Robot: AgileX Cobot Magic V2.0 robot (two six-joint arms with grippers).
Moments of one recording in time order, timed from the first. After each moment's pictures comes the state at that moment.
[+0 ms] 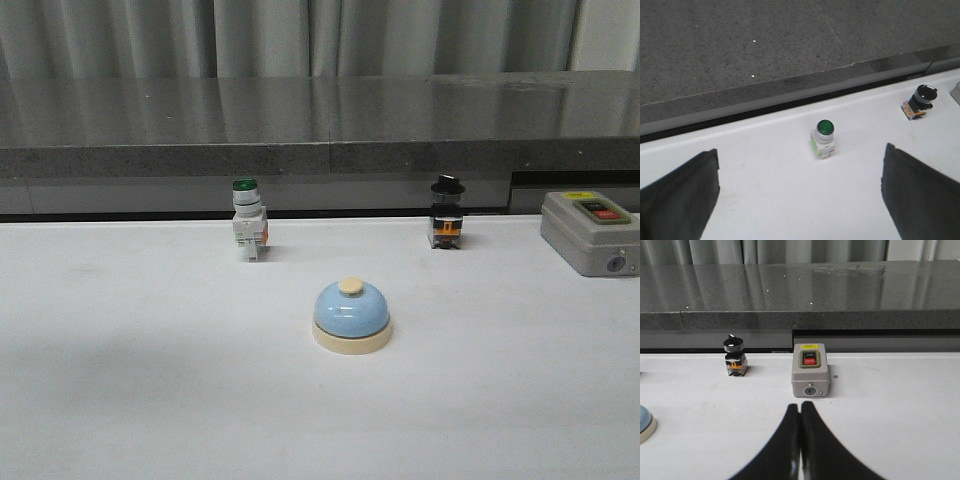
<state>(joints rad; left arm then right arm) -0.28 1.21 -1.03 -0.26 0.45 0.15 0.04 -0.01 0.03 -0.03 0.12 0.07</state>
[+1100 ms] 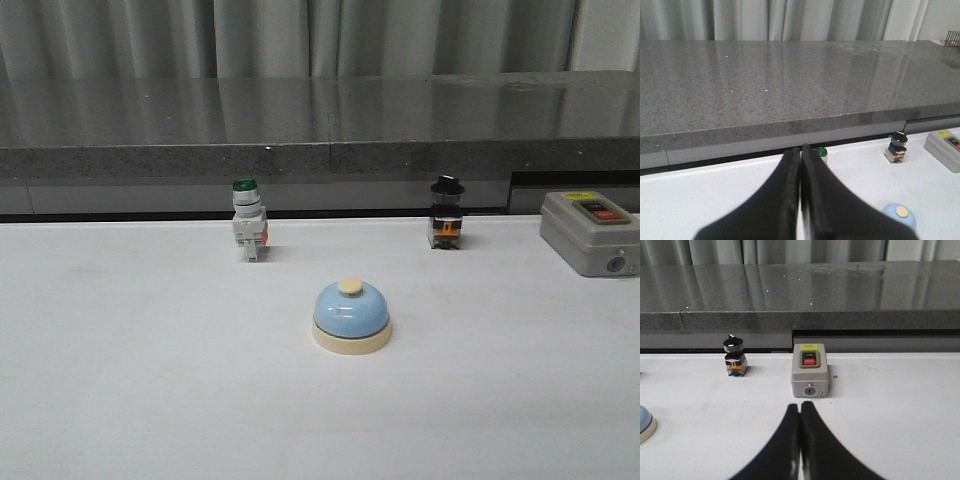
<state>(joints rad) -0.27 0.51 -0.55 -0.28 0.27 0.15 0.04 -0.01 0.03 -0.03 0.12 0.07</state>
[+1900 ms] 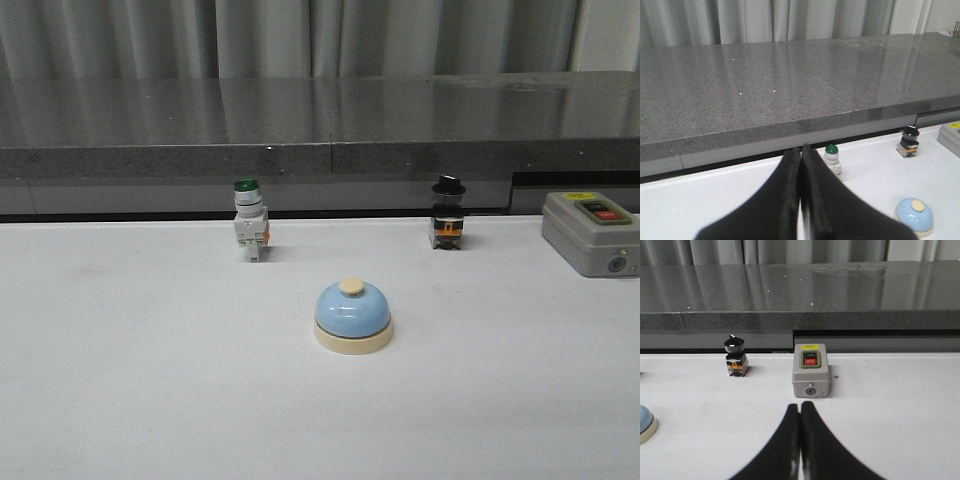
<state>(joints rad) -0.27 0.51 -0.54 -0.20 0.27 0.14 0.04 -0.01 0.03 -0.03 0.12 0.07</state>
